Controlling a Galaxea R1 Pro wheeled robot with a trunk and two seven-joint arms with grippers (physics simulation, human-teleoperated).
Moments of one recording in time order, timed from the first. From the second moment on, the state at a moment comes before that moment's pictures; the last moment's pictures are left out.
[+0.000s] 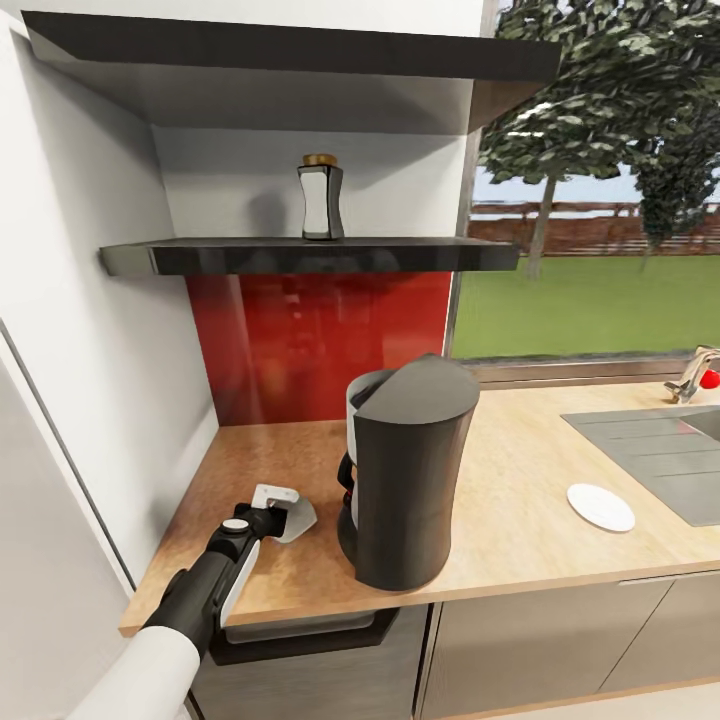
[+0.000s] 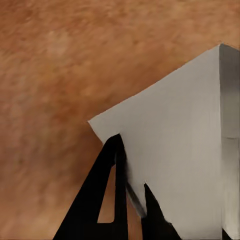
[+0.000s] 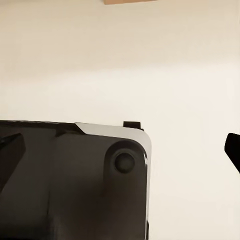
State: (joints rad) left arm -0.61 -0.06 -0.08 -0.84 -0.11 0.43 0.05; right arm 0.00 -0.04 0.00 -0.27 0.00 -0.20 0.09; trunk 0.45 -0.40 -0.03
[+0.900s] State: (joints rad) left arm -0.62 -0.05 -0.08 -0.88 -0.09 0.46 0.05; right arm 0.00 -0.04 0.00 -0.27 0.00 -0.20 0.09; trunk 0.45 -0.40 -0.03
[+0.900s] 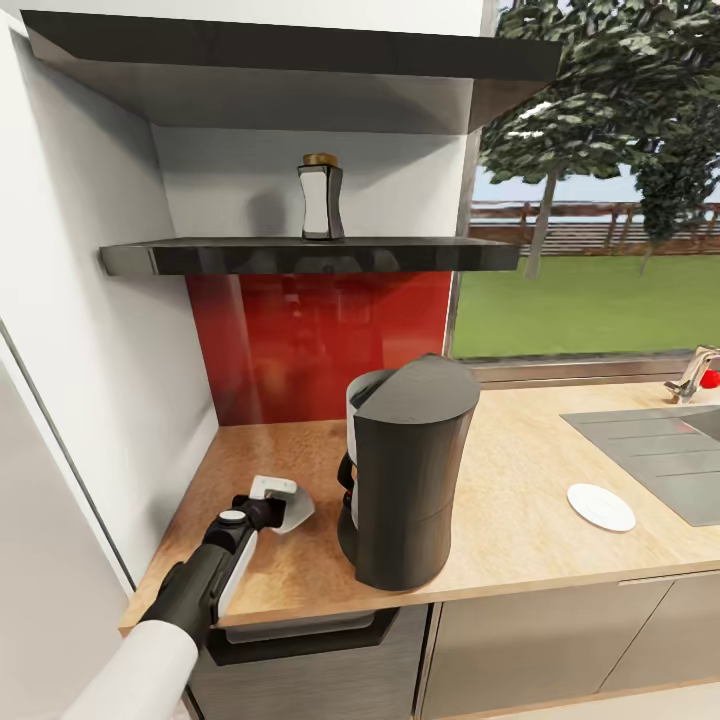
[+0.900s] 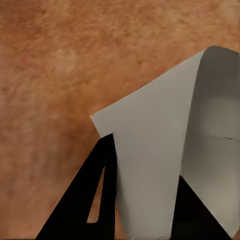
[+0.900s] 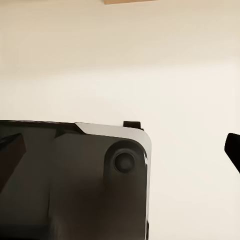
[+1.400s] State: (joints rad) left arm -0.76 0.09 0.01 -1.04 -0.08 0.74 -0.22; right arm 0.00 -0.04 0.00 -0.27 0.00 -0.20 0.09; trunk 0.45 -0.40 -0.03
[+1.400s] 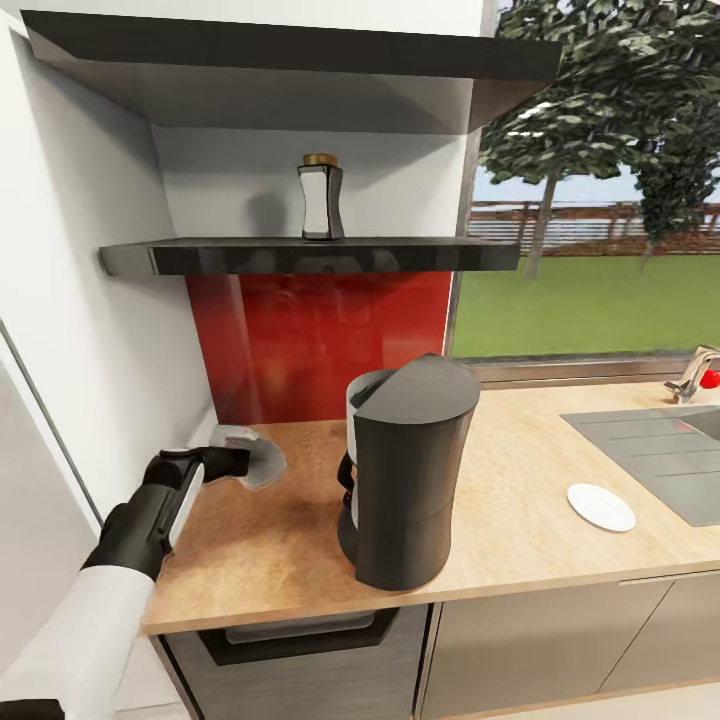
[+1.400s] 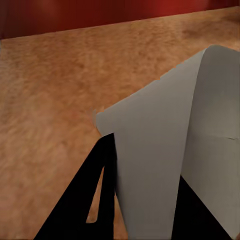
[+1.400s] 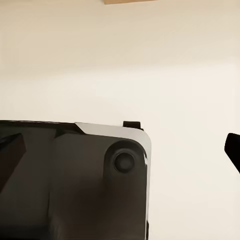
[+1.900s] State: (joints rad) left arm -1.09 0.09 0.04 -0.98 -0.08 1.03 -0.22; right arm 0.00 -0.04 0.00 -0.27 0.00 -0.20 0.09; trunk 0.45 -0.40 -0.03
